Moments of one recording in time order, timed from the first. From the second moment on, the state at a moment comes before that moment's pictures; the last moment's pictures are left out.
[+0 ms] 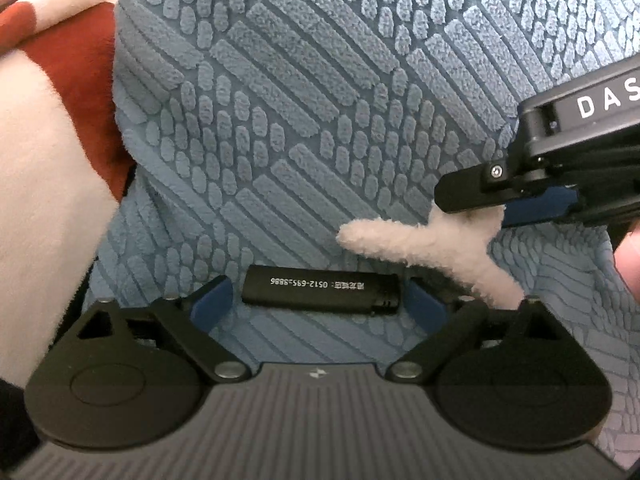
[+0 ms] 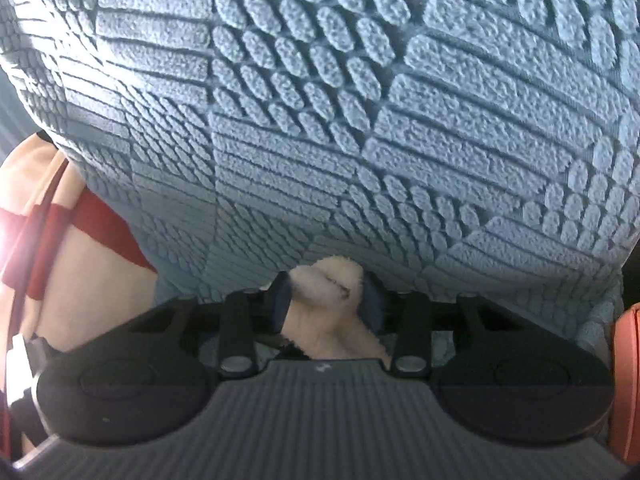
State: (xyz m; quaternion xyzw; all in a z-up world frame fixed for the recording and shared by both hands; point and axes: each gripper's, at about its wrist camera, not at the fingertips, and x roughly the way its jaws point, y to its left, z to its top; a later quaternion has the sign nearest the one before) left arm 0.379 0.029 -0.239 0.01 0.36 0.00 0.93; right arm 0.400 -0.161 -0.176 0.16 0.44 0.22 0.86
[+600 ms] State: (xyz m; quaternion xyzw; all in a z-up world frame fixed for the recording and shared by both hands) left arm 0.329 0.047 -0.207 -0.07 0.38 0.02 0.92; right arm 0.373 -0.159 -0.138 0.13 0.44 0.16 0.87
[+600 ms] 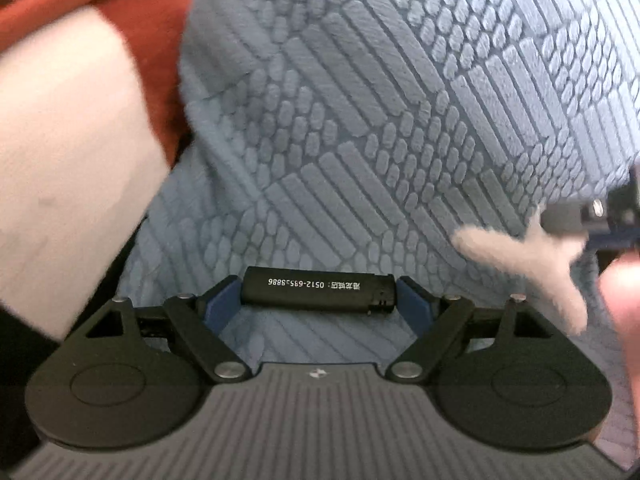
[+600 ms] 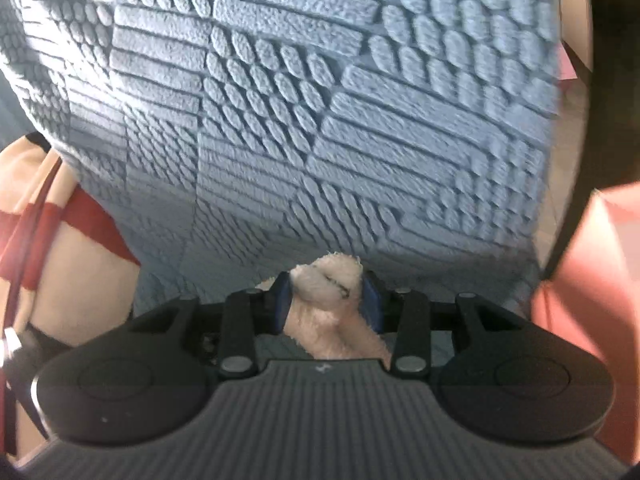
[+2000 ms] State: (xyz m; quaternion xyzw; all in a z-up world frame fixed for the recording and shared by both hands) left arm 0.143 0.056 -0.152 -0.12 0.40 0.02 0.91; right arm 0.175 -0.169 -0.133 0.00 0.48 0.16 0.87
